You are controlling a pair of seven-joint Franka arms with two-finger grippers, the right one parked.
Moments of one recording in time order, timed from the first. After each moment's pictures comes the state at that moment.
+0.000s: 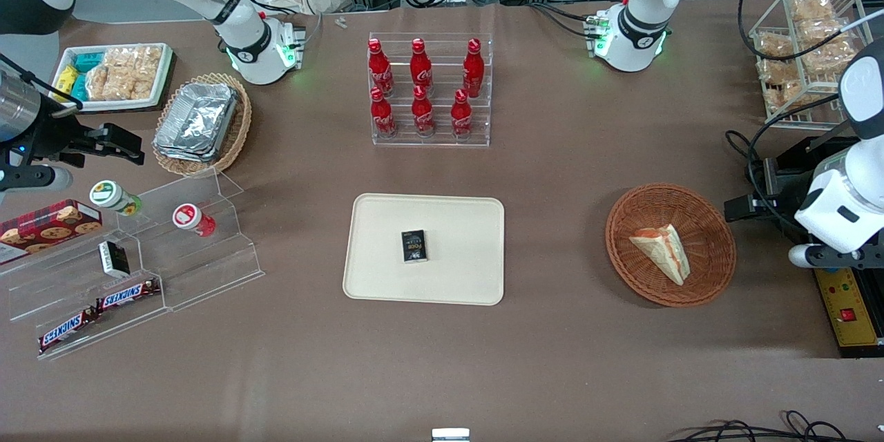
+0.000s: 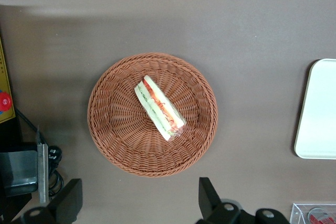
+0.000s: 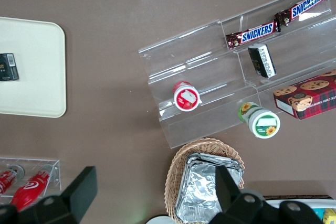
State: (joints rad) arm 0.22 0.30 -0.29 -1.43 0.05 1.67 -0.06
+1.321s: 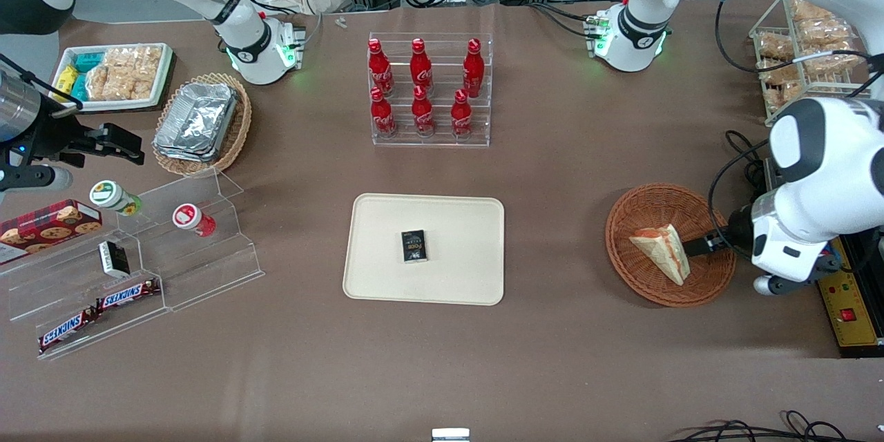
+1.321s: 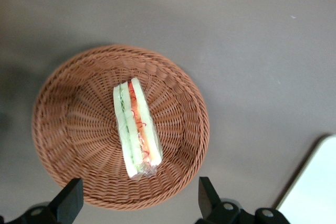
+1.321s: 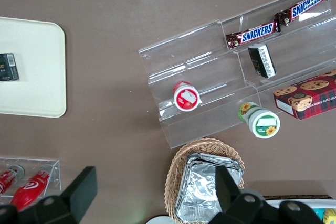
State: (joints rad) arm 0.22 0.34 -0.29 -1.71 0.02 2.02 -0.49
